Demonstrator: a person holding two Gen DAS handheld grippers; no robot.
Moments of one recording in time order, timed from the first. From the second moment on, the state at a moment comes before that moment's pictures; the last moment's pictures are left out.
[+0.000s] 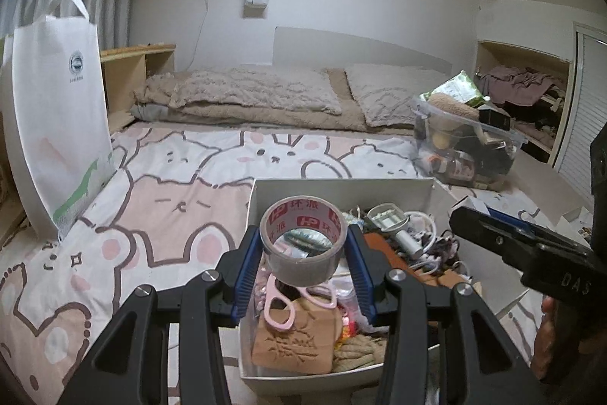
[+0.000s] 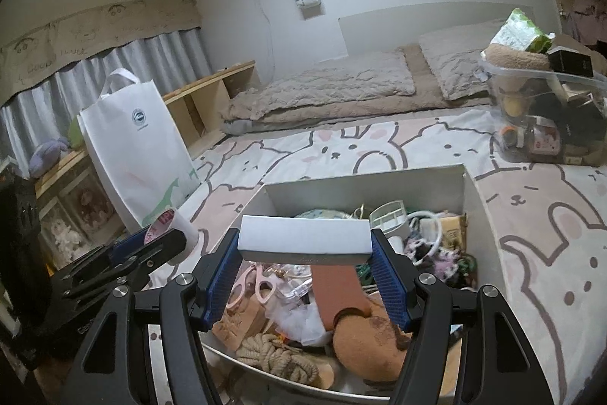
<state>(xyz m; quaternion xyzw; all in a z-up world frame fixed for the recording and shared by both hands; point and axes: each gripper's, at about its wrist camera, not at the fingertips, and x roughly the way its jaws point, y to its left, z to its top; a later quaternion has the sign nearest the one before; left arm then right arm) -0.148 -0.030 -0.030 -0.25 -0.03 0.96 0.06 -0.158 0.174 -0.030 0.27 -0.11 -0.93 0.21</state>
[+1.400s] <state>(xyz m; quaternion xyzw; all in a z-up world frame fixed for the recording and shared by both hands) -0.147 -0.053 -0.060 -0.28 -0.08 0.96 0.03 -0.164 0.134 -0.086 0.34 -0.08 -0.91 0.23</state>
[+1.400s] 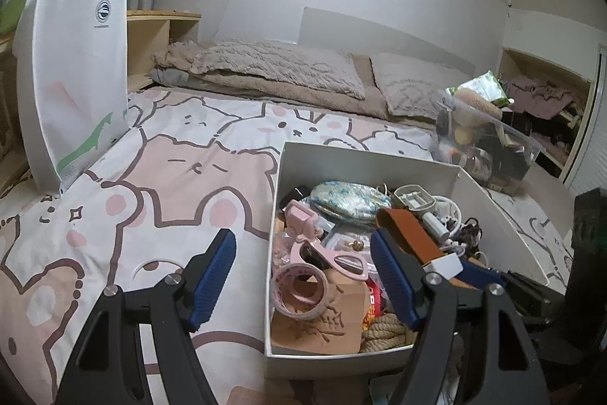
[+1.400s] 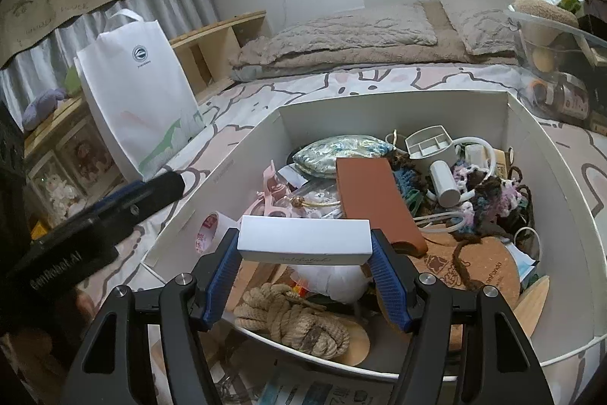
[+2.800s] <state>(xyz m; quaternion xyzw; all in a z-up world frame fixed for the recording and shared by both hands) -0.127 -0.054 -0.048 -0.25 -0.05 0.97 0.00 -0.144 0.166 -0.057 0.26 -0.05 -0.95 0.17</state>
